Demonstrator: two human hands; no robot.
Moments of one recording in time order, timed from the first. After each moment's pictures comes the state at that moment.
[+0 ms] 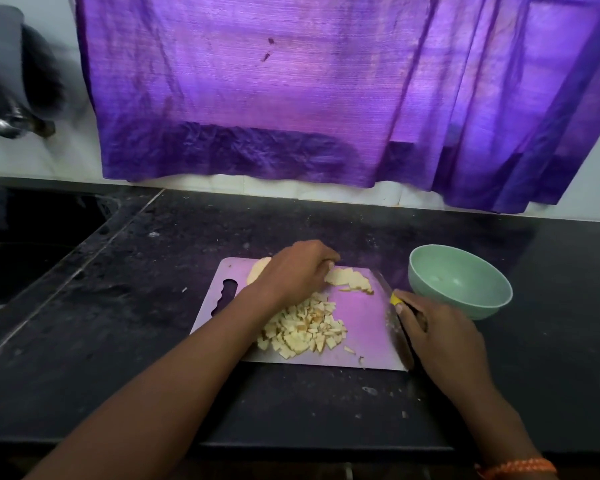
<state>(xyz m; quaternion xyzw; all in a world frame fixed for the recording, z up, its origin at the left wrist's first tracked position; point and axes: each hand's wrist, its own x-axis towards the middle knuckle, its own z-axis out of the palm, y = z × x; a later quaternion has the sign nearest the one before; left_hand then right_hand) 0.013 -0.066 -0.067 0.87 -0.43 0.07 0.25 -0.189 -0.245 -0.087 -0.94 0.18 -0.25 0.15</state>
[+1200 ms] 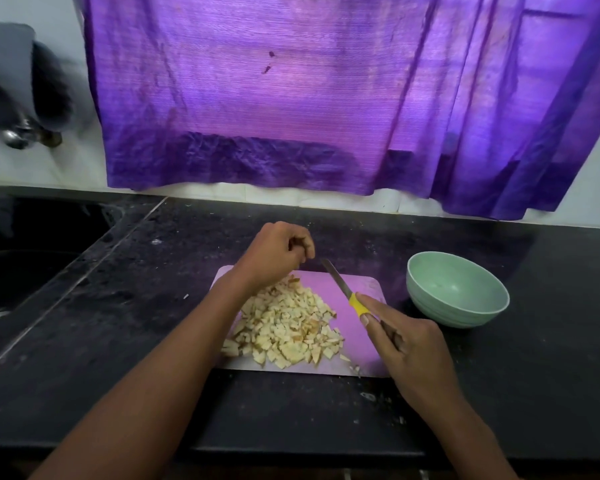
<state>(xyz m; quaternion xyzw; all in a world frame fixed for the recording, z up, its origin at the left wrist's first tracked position) 0.038 -0.032 -0.043 0.82 -0.40 0.05 0.42 -0.182 -0.215 -0.097 -0.90 0.02 -0.32 0.29</state>
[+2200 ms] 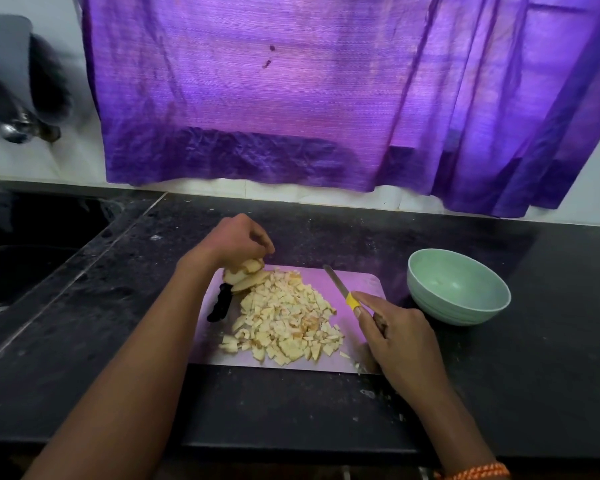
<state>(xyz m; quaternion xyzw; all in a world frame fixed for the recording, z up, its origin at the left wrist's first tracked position) 0.076 0.012 -0.029 0.90 -0.28 -0.05 0.32 -0.169 -0.205 -0.092 -0.93 0.10 -0.29 0.22</state>
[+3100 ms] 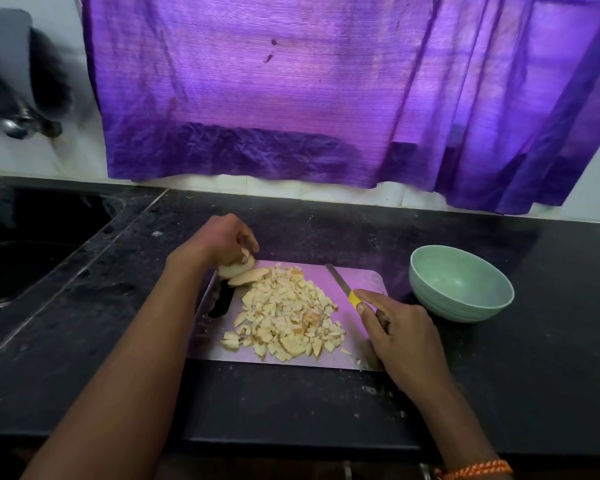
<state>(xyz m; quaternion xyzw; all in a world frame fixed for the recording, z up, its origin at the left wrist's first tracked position) 0.091 0.031 -0.038 0.94 -0.26 -0.04 0.23 -0.164 -0.213 -0.102 -0.93 0.10 -0.28 0.23</state>
